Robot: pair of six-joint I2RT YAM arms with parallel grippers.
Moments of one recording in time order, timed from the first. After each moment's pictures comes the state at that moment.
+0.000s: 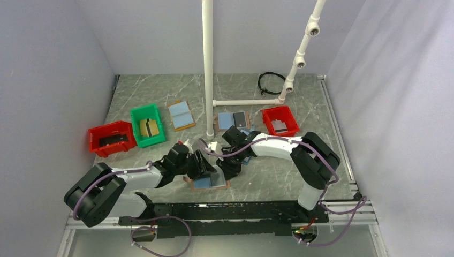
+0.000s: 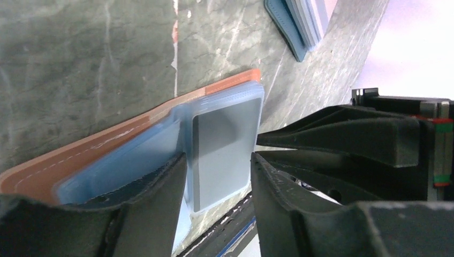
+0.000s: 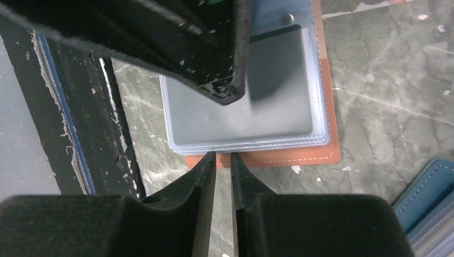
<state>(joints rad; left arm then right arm) -0.67 1.28 0.28 0.32 0.32 -1.12 0.86 1.73 0.99 -0.47 -0.59 -0.36</state>
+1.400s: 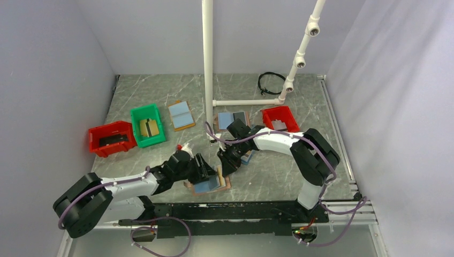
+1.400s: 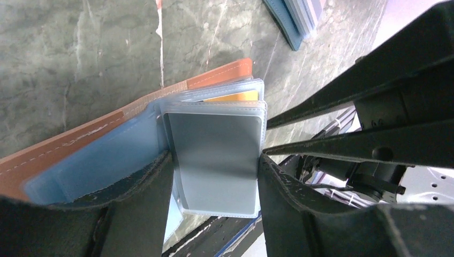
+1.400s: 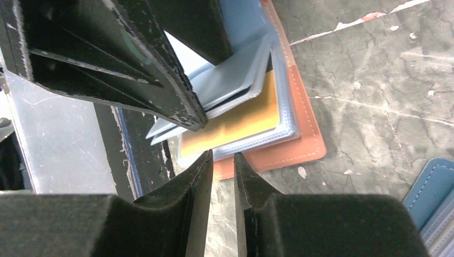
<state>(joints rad) -0.80 1.16 0.26 0.24 0.17 -1.17 0.76 1.76 1.02 -0.45 -0.80 -0.22</state>
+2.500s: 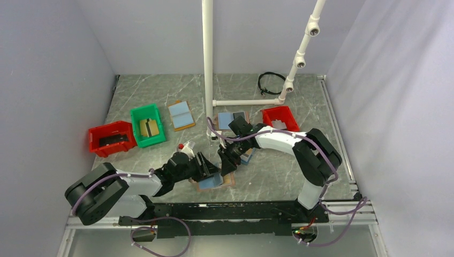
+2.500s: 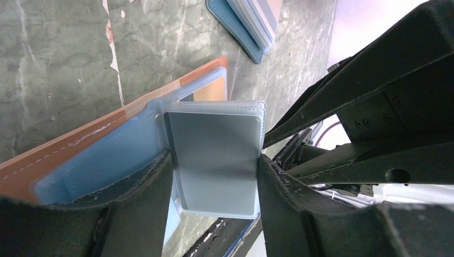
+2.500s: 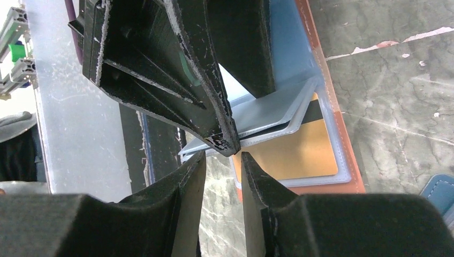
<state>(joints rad) -0.80 1.29 0.17 0.65 0.19 -1.19 0.74 1.74 1.03 -0.46 -0.90 -0.24</state>
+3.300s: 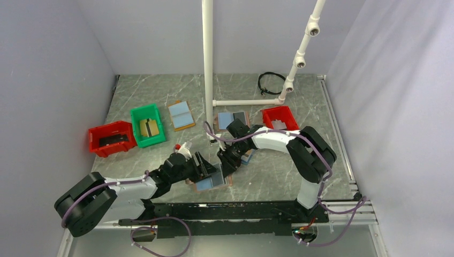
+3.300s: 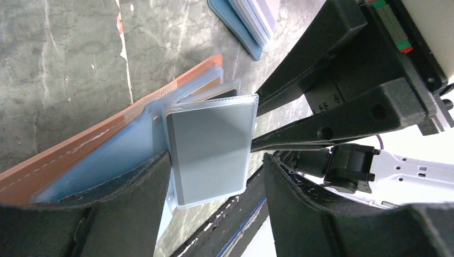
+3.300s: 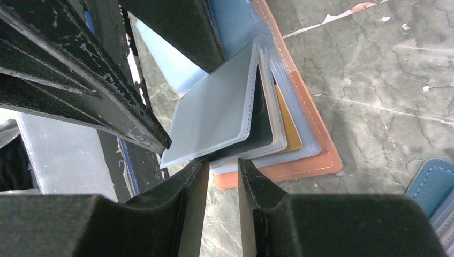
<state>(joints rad) -0.78 1.16 0.16 0.54 0.19 -1.19 0.75 1.80 1.03 -0.46 -0.79 -0.22</state>
